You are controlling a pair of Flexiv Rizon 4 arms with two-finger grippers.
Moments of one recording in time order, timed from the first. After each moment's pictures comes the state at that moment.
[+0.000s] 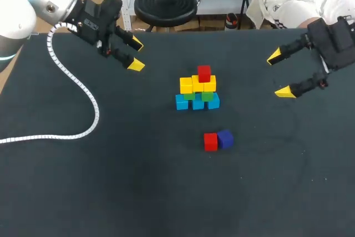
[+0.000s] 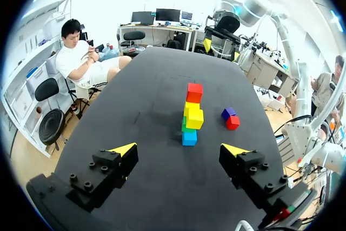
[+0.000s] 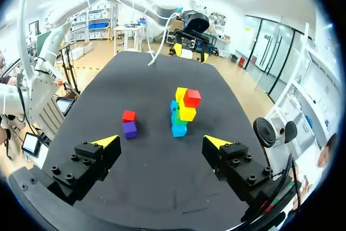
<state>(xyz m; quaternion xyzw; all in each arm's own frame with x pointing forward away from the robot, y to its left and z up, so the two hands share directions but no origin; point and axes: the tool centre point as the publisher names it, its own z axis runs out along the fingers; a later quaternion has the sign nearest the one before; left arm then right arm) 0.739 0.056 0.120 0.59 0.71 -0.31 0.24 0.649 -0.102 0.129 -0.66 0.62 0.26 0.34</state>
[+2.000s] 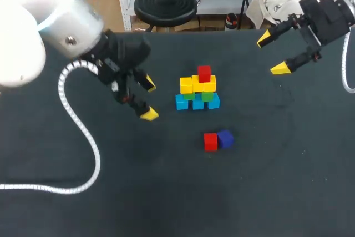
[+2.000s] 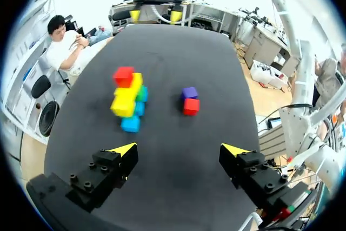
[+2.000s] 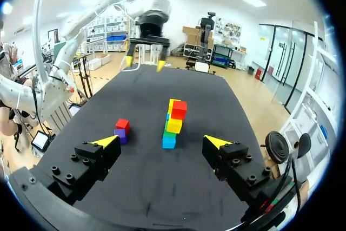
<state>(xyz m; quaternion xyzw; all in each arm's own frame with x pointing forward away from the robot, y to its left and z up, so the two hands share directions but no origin) 0.586 0.018 0.117 0.63 0.72 -0.22 0.17 0.703 -0.092 0.140 -0.68 0.56 0.34 0.33</state>
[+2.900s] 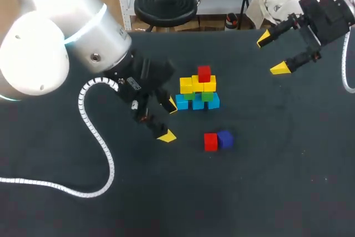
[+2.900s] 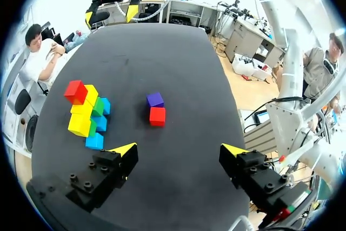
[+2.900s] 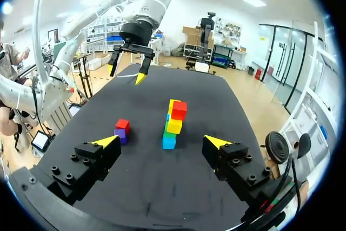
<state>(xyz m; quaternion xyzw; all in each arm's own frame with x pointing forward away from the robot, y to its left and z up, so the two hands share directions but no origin) 0.549 -0.022 0.099 0.67 0.69 -0.26 0.13 0.703 -0.093 0.140 -0.68 0.56 0.34 0.33</state>
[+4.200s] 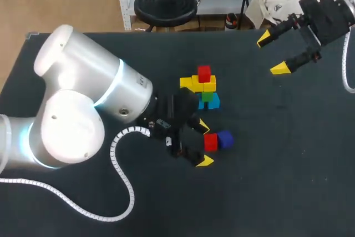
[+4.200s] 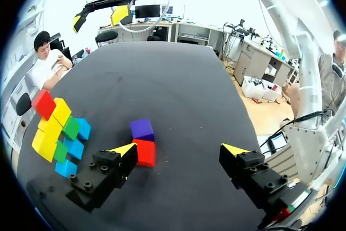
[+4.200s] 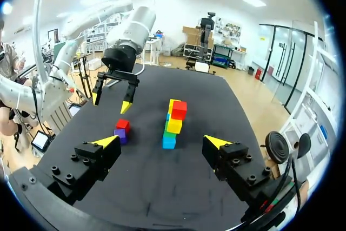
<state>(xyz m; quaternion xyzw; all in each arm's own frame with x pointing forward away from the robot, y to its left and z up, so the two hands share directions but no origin) 0.530 -0.099 0.038 0.63 0.68 -0.30 0.24 0.703 -0.093 0.140 -0.68 0.56 0.34 0.33</state>
